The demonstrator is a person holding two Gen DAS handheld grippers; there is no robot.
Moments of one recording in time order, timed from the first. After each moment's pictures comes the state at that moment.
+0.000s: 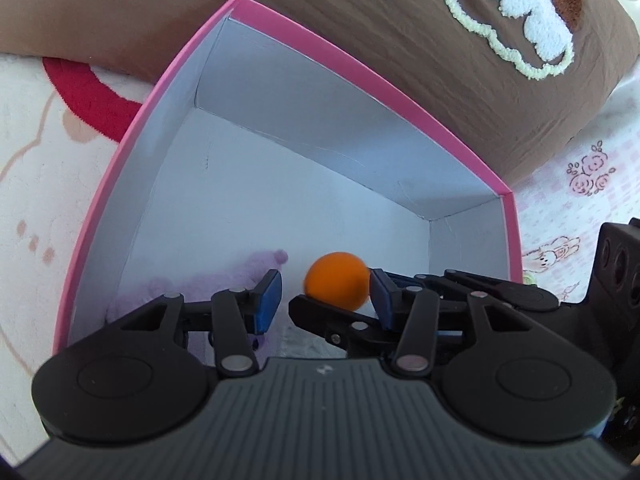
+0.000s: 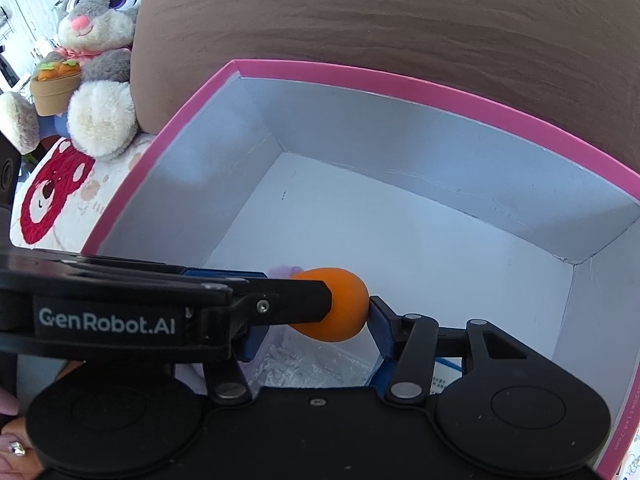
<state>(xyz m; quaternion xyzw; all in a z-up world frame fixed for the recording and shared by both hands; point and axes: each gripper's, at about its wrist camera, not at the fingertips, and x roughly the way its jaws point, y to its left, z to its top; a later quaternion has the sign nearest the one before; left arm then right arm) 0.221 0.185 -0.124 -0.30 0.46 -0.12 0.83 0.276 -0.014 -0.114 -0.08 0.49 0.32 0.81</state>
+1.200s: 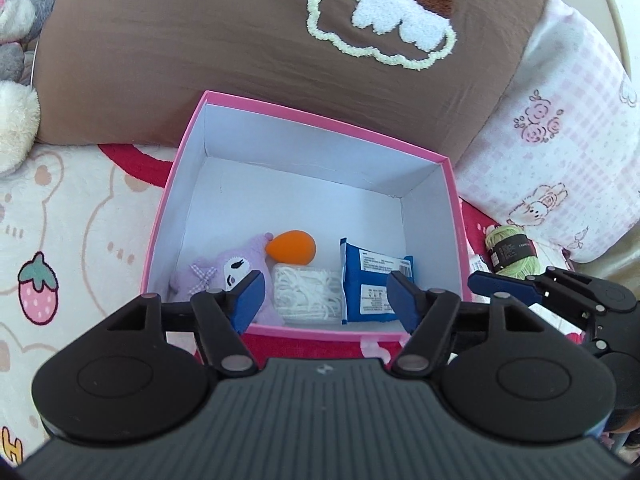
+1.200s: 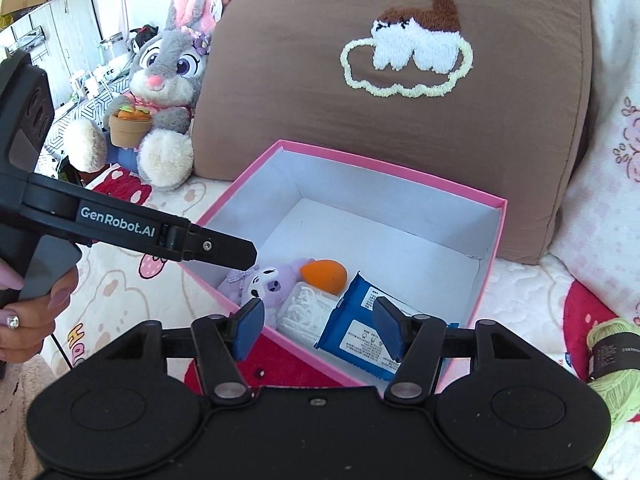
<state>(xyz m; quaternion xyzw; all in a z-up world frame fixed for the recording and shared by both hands) 0.139 0.148 -0.016 -0.17 0.45 -0.09 0.87 0.170 -0.108 -0.014 -0.08 0.39 0.33 0.86</state>
